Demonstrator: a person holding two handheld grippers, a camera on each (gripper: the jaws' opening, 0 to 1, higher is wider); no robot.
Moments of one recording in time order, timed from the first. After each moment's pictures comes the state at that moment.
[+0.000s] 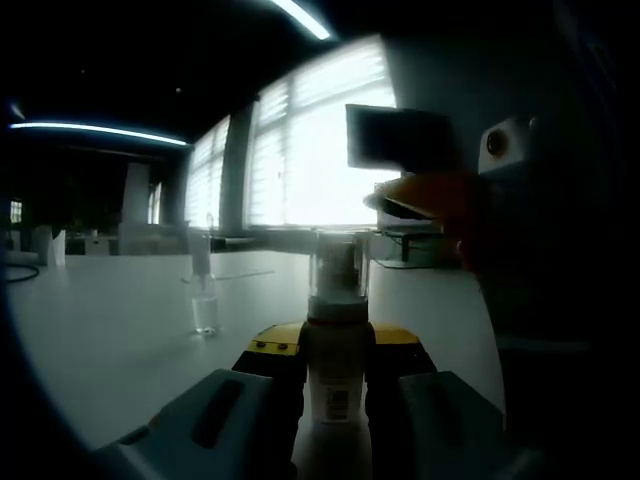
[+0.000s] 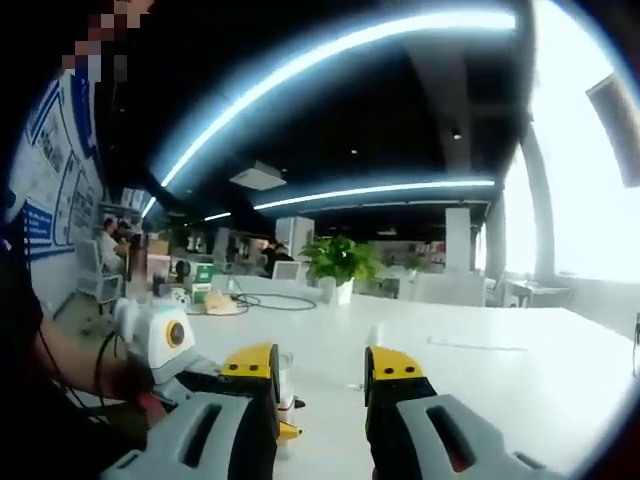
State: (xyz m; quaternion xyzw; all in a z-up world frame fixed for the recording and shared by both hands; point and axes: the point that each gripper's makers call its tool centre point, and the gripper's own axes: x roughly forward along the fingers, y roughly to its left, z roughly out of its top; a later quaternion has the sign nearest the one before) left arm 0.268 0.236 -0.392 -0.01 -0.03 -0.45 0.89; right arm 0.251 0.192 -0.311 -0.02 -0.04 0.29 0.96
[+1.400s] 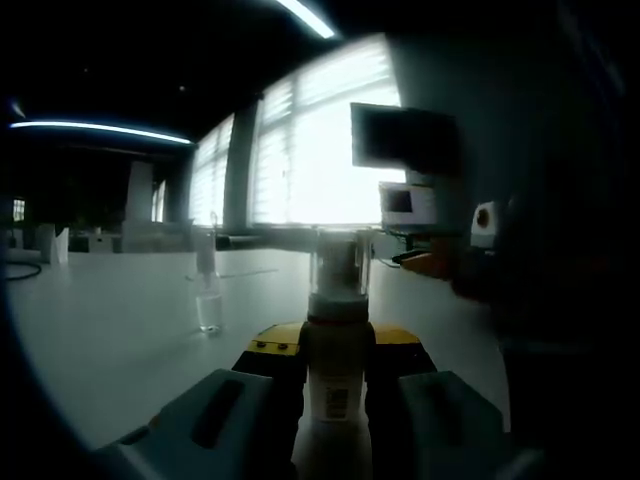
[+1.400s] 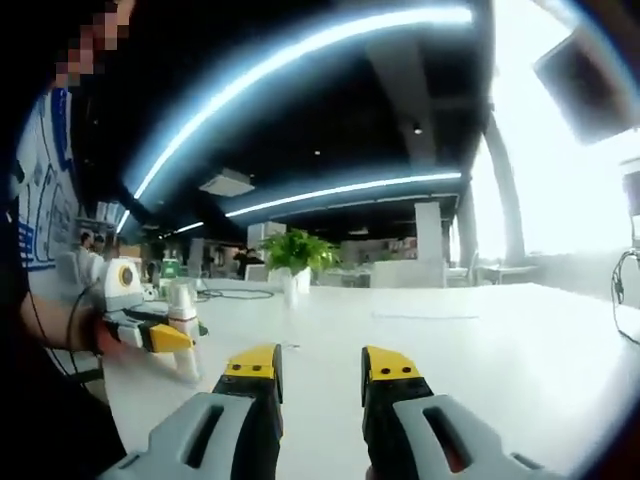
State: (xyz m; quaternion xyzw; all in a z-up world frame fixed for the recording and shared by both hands) left arm 0.273 0.238 -0.394 -0.01 -0.02 -0.45 0.89; right arm 0.273 0.074 -0.382 0.03 -0.03 0.24 0.97
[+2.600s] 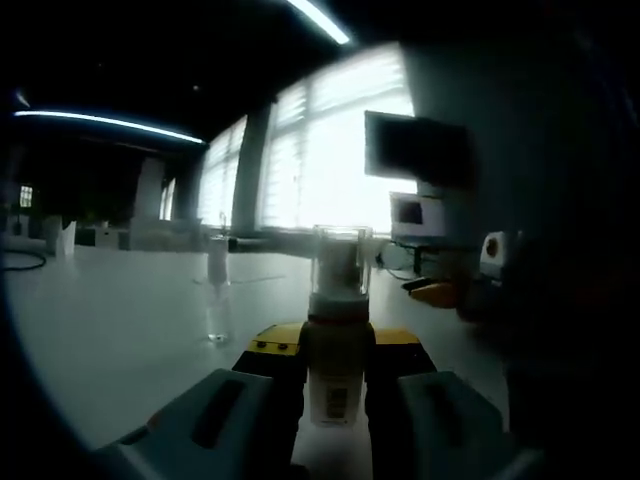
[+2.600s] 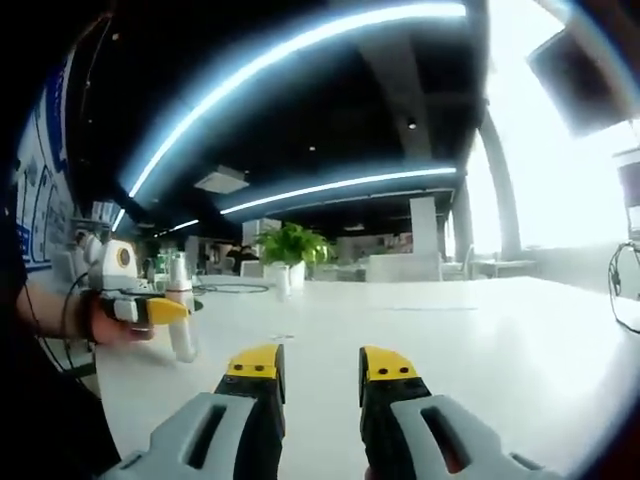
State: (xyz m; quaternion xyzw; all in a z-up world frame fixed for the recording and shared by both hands) left arm 0.284 0.242 -0.375 -0.04 -0.03 -0.43 0.90; right arm 0.273 0.073 -0.386 0.02 -0.03 0.22 0.97
